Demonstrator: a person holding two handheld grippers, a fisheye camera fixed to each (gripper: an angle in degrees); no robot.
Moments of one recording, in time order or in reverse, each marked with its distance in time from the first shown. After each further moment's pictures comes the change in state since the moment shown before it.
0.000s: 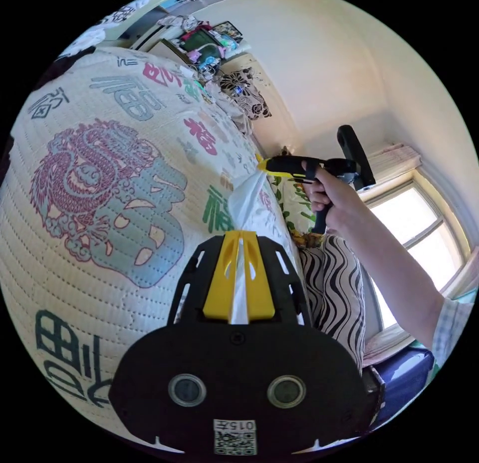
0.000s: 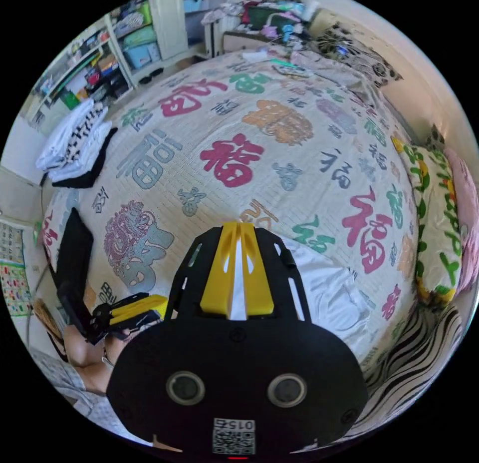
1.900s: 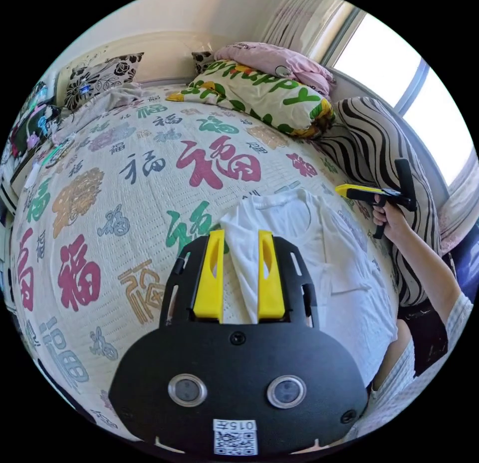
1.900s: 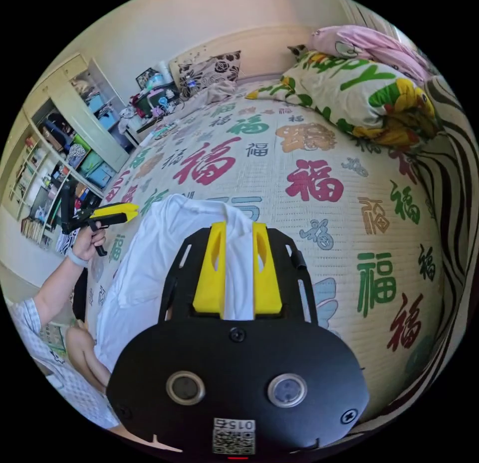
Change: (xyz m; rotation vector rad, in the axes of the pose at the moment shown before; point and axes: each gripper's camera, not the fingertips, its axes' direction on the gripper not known) left arm 0.261 -0.045 0.482 -0.566 -0.287 0.755; right arm 0.329 0.417 -0.130 0.336 -0.147 0.530
